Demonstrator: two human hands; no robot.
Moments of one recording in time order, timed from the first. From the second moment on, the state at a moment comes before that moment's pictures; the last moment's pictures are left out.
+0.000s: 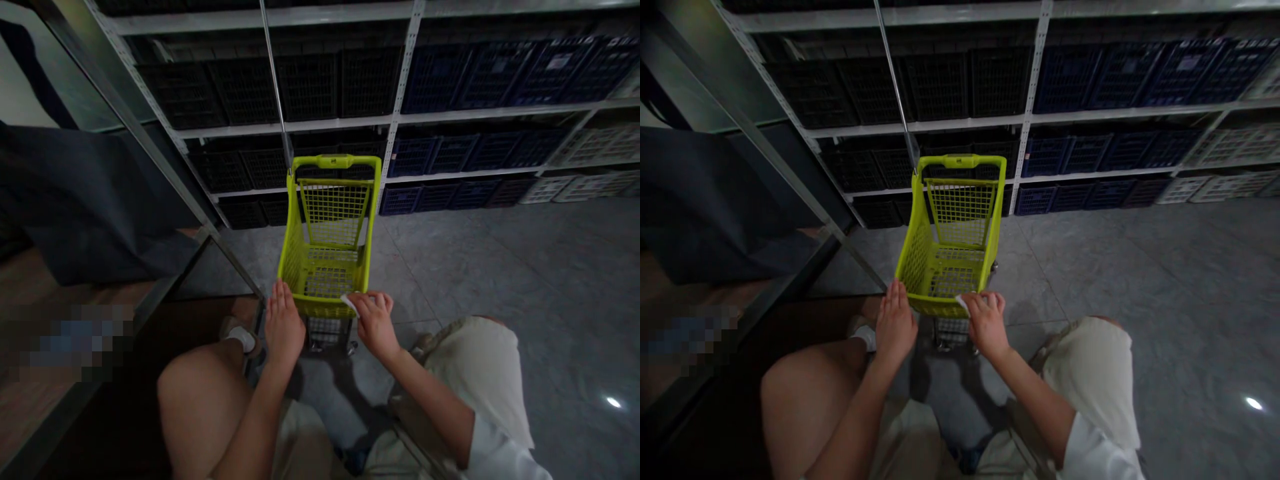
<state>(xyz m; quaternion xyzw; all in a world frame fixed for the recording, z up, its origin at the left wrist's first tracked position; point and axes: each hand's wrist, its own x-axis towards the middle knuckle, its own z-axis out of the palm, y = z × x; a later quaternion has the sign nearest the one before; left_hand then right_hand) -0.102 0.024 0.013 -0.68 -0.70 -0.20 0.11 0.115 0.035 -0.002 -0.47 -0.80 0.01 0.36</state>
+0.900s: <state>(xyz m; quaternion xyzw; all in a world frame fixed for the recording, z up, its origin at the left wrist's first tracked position) -0.043 -0.032 0.011 -0.75 -0.64 -0.16 0.08 0.099 0.033 0.000 -0.40 -0.86 -0.05 0.30</state>
